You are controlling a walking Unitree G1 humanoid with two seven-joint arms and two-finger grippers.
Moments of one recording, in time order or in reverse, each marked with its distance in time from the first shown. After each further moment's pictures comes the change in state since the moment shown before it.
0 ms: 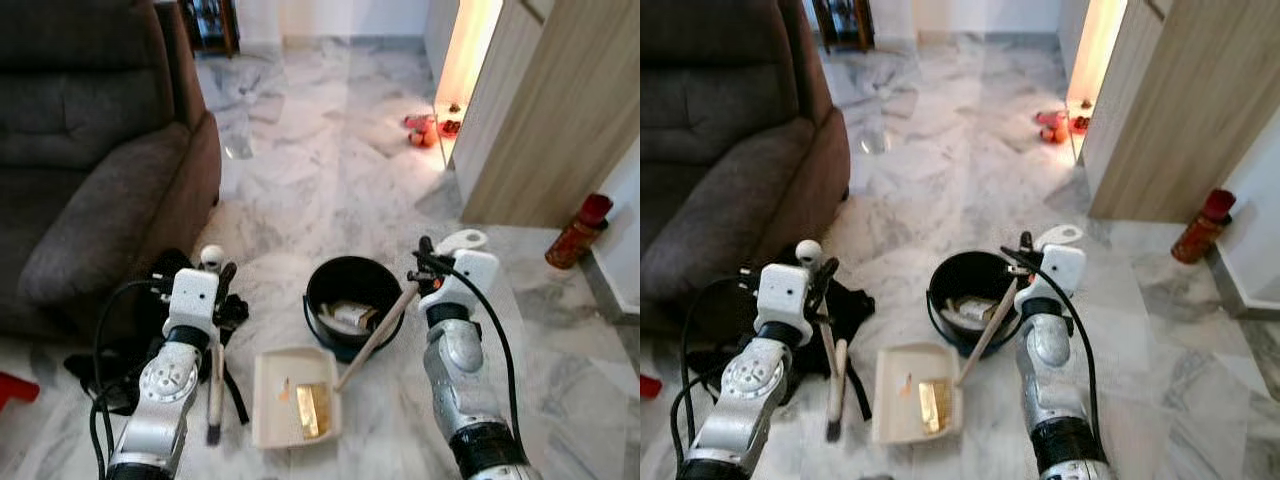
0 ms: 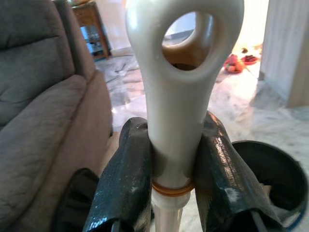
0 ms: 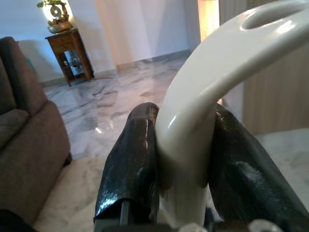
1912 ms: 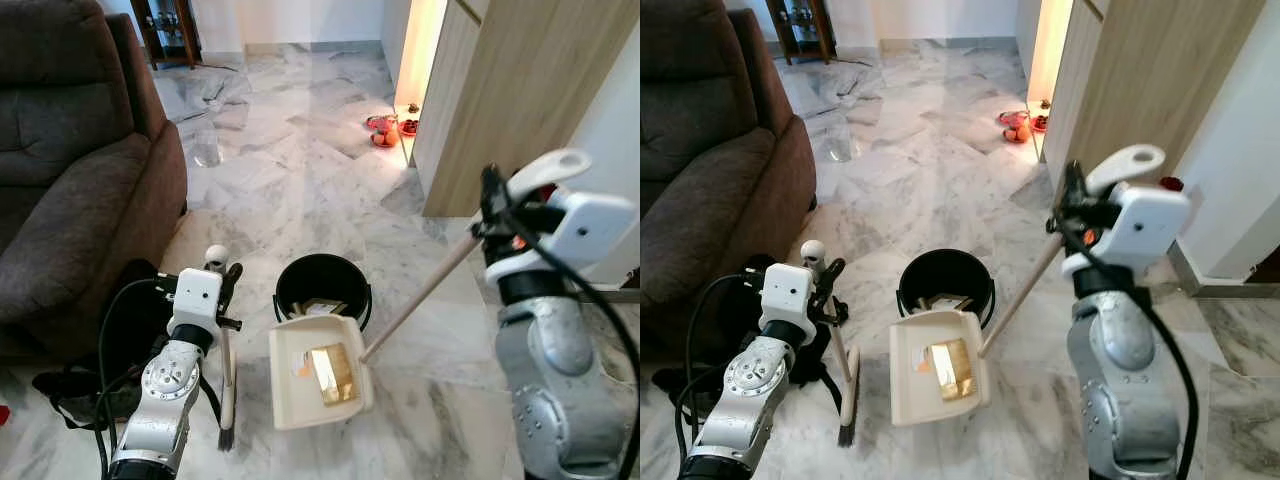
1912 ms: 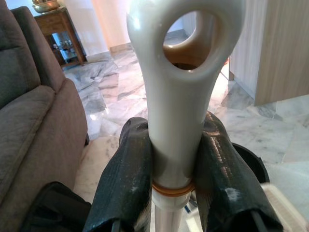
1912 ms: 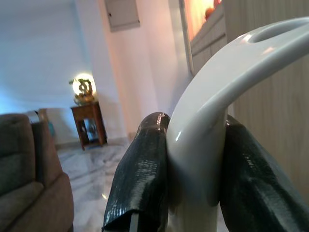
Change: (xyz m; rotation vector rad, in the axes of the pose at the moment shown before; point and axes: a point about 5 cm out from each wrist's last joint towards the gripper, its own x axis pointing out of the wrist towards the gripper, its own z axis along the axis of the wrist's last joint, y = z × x) left arm 0.003 -0.002 0.001 -0.004 -0.001 -0.038; right arm -0.045 -0.002 0.148 0.003 -0.274 0.082
